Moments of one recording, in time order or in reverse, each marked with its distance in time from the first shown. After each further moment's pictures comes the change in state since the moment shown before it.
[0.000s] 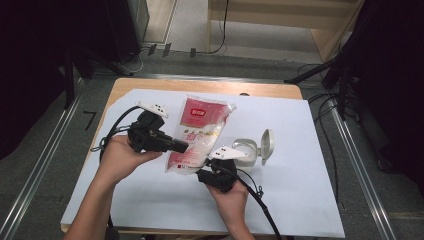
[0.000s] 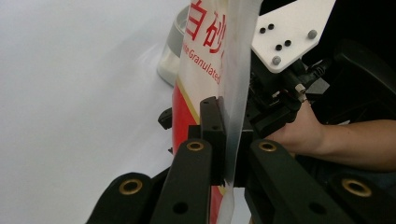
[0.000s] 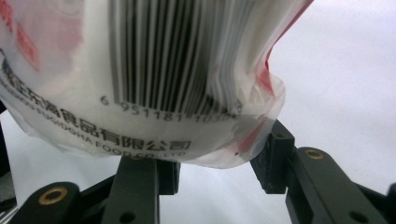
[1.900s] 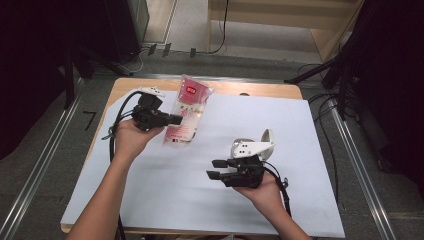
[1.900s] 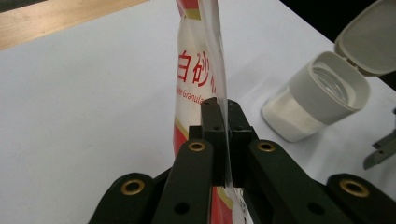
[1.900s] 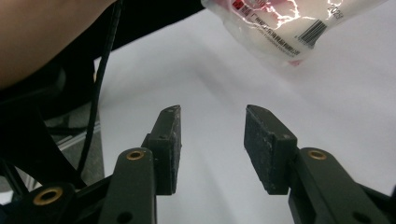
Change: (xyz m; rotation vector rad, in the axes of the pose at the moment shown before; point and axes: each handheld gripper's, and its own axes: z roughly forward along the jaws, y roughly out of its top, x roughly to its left) left arm 0.083 0.009 0.024 -0.137 0.235 -0.103; right arm -0.036 0.019 -0.061 0.085 0.287 -0.186
